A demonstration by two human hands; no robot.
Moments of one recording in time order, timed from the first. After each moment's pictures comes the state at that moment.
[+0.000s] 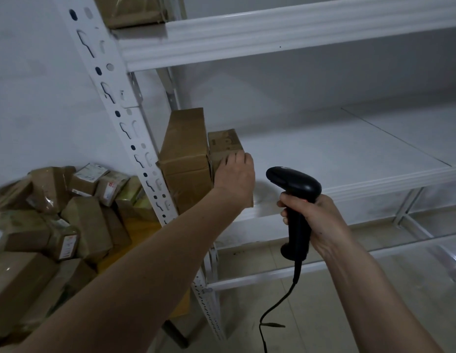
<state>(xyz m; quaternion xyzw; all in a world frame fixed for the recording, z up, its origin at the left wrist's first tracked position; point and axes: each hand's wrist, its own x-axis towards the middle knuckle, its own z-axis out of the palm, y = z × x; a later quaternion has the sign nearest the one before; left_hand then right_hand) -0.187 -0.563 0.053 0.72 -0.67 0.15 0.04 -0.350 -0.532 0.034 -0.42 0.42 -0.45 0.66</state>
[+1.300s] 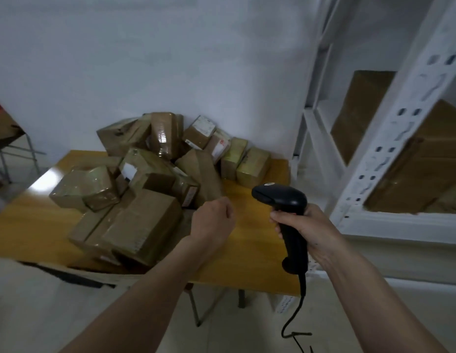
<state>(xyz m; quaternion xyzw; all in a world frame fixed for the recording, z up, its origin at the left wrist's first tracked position) 0.157 -0.337 -0.053 0.87 -0.45 -0.08 0.19 -0.019 -0.409 -0.010 -0.54 0.41 -0.22 0.70</state>
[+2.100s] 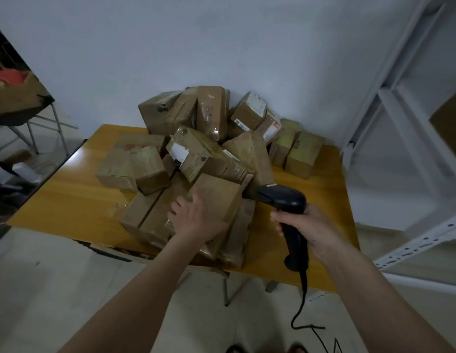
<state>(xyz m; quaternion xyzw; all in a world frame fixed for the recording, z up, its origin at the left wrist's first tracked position) 0.323 -0.244 -0.096 0.95 -0.28 -0.16 0.03 0.136 -0.352 -0.055 -0.55 0.46 -0.14 0.69</state>
